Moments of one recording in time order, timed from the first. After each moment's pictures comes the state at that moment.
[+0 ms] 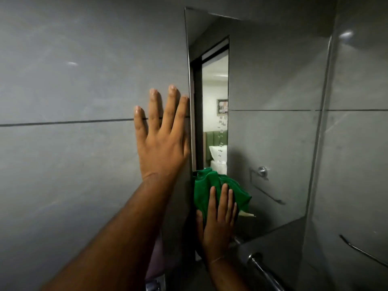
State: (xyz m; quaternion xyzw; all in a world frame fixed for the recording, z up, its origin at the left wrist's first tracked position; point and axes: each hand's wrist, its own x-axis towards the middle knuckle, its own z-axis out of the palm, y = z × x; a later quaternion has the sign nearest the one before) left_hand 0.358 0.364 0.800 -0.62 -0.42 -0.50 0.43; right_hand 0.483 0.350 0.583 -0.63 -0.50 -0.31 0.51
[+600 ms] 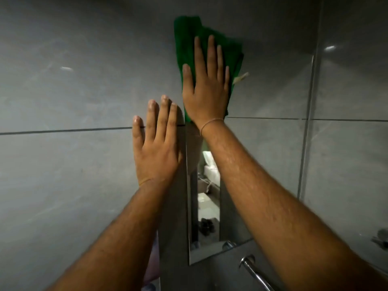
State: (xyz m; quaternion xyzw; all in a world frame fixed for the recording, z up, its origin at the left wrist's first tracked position) left_hand 0.354 0.365 0.801 -0.63 -0.41 -0.52 0.40; right_hand 0.483 0.368 0.935 -0.52 -0.48 -0.44 0.55
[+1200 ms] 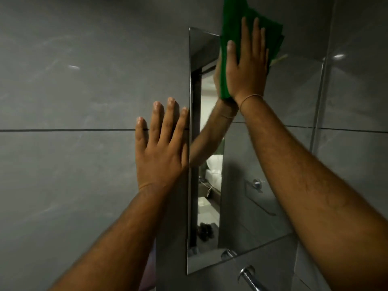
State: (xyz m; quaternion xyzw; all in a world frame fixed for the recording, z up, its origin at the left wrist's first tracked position) left_hand 0.357 0.364 0.802 -0.64 -0.42 -0.50 0.41; right_hand 0.571 0.379 1.000 -0.51 -0.48 -0.41 0.59
